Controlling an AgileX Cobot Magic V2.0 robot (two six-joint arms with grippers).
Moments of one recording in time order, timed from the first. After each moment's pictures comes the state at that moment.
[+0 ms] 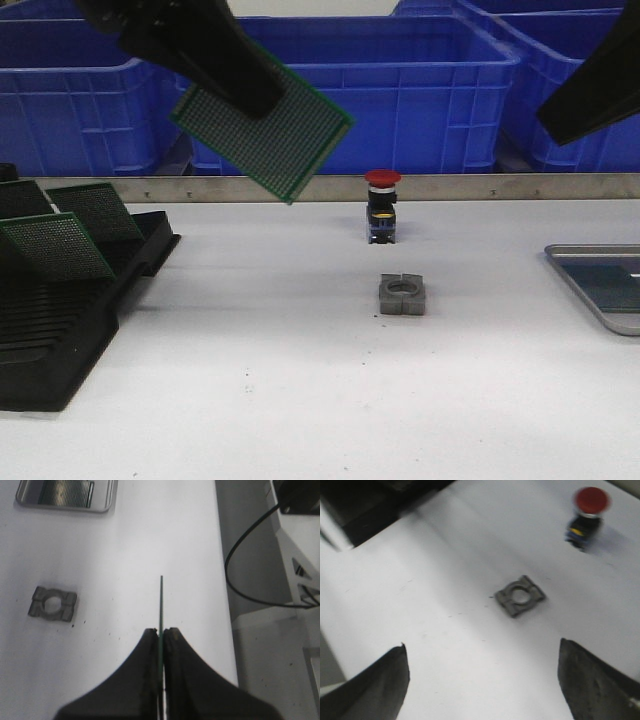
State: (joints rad) left arm -0.39 1.66 -1.37 -0.88 1.21 1.40; right arm -0.03 1.30 -0.86 0.98 0.92 -1.39
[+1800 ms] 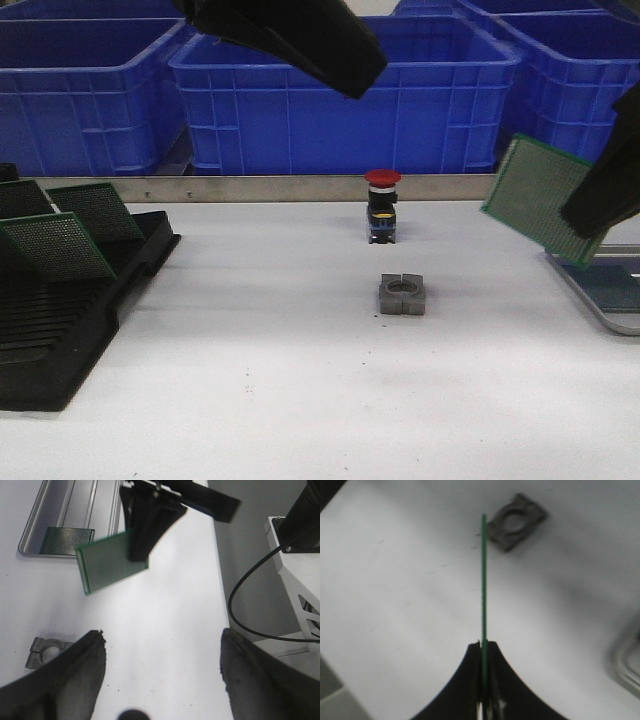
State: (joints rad) left arm -0.50 1.66 -1.37 -0.96 1.09 1.40; right arm -0.03 1.38 -0.80 0.82 0.74 -0.99
